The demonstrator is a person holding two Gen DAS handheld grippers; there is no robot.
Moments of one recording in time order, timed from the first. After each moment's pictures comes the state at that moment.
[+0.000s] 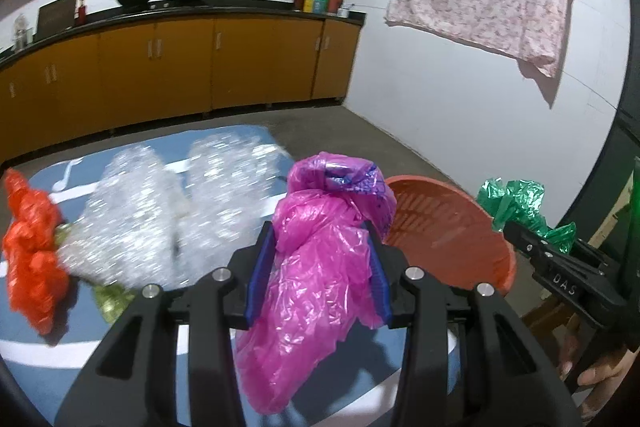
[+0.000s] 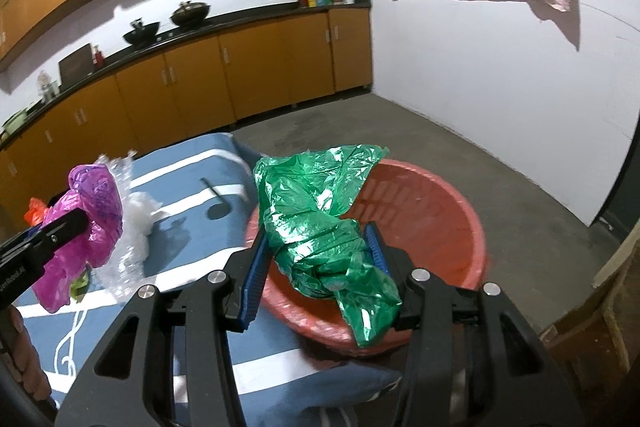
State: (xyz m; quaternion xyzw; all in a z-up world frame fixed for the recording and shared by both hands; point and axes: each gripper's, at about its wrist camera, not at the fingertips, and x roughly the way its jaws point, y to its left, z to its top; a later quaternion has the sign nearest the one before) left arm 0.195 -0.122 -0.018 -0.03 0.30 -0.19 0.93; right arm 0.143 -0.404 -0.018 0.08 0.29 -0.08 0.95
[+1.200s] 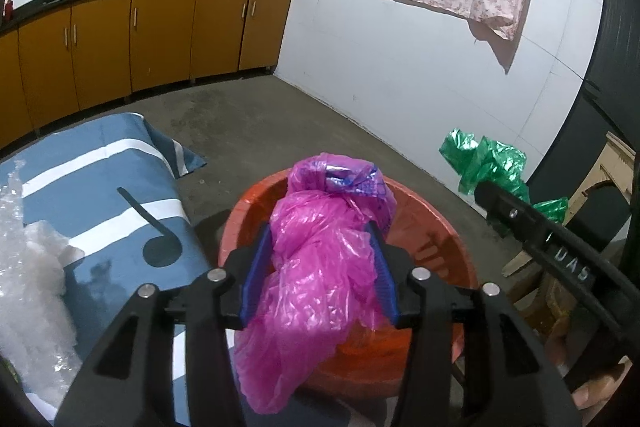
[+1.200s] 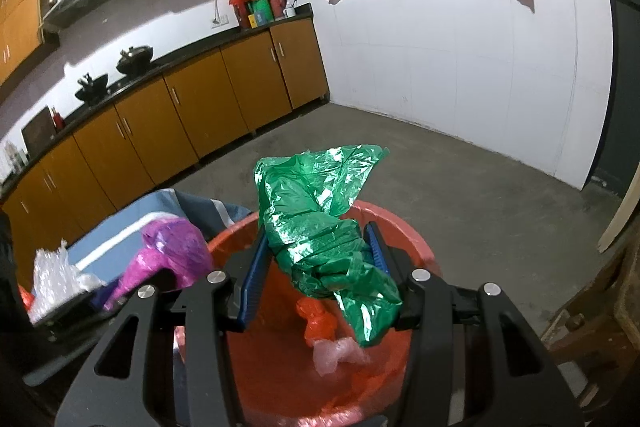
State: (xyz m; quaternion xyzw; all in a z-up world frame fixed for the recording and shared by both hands) left arm 0.274 -0.259 -0.061 -0.02 0.35 -0.30 0.89; right arm 0.179 -0.478 -0.027 0.17 0.26 -0.14 0.94
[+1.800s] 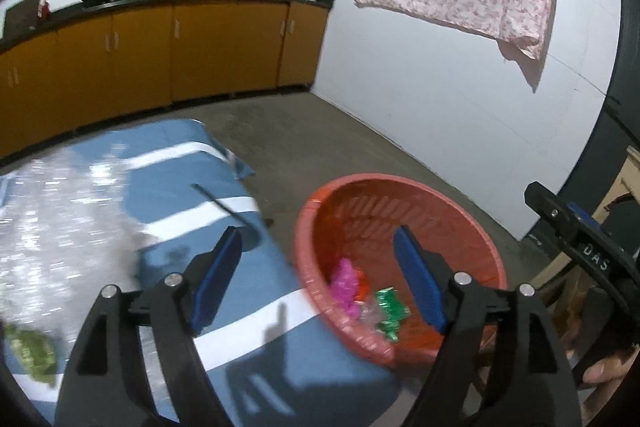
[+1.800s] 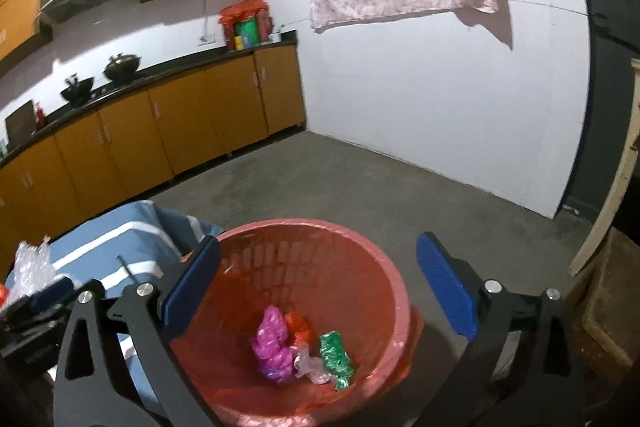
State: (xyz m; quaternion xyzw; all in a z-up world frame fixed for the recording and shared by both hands) left arm 0.244 -0.194 -0.045 -0.02 0.32 -0.23 0.92; right arm 0.158 -0.455 -0.014 0.10 0.23 -0.18 0.95
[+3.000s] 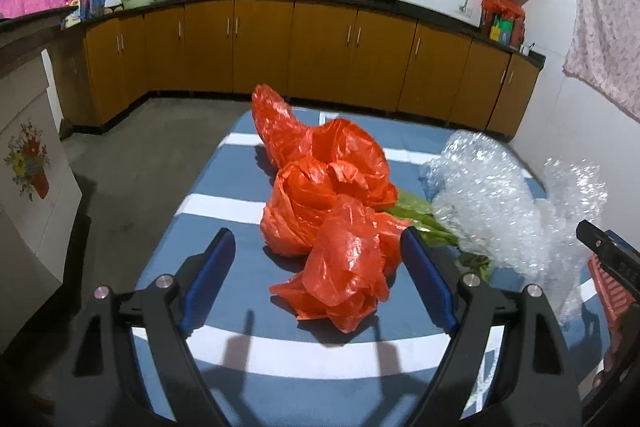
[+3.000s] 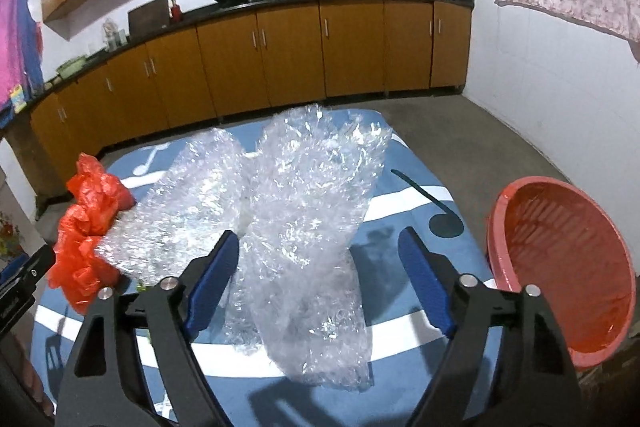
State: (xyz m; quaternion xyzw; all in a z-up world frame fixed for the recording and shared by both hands) left arm 0.187 0.150 -0.062 -0.10 0.32 0.11 0.94; right arm 0.235 -0.191 -0.046 0.02 0.33 0.05 0.94
